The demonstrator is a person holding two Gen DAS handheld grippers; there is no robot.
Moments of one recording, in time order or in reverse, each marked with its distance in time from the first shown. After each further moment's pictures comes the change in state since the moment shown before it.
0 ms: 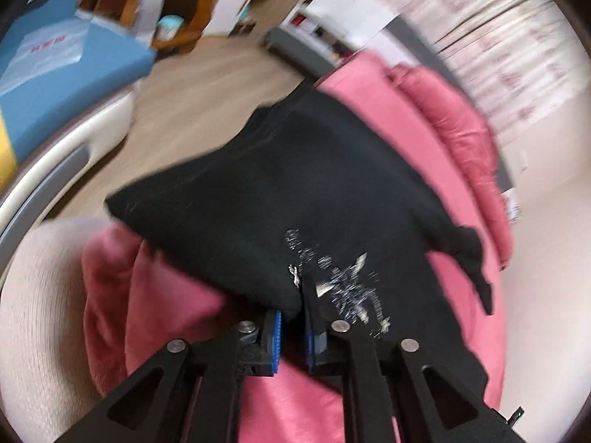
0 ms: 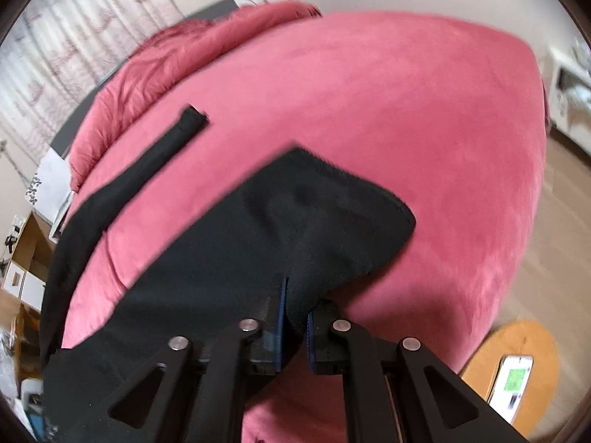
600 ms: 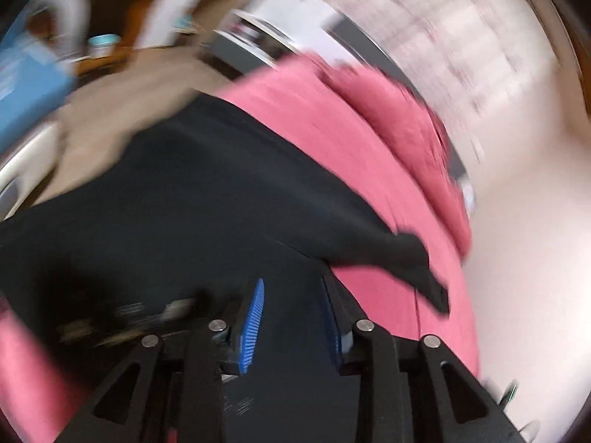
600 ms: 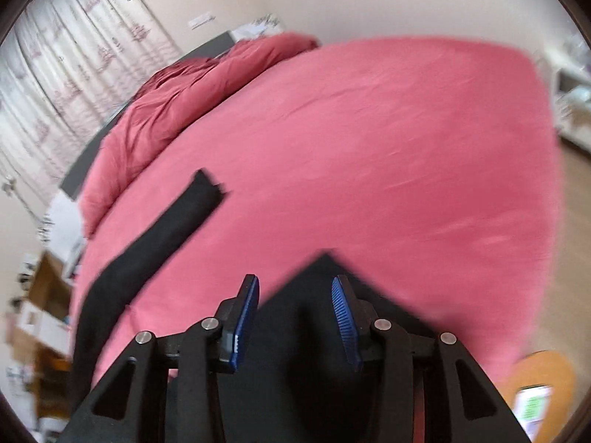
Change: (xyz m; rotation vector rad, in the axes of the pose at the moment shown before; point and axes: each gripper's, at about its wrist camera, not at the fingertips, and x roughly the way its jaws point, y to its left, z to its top) left arm 0.038 -0.131 0.017 0.169 -0.025 -0.203; right arm 0.016 0.042 0.094 0.054 -0.101 0.122
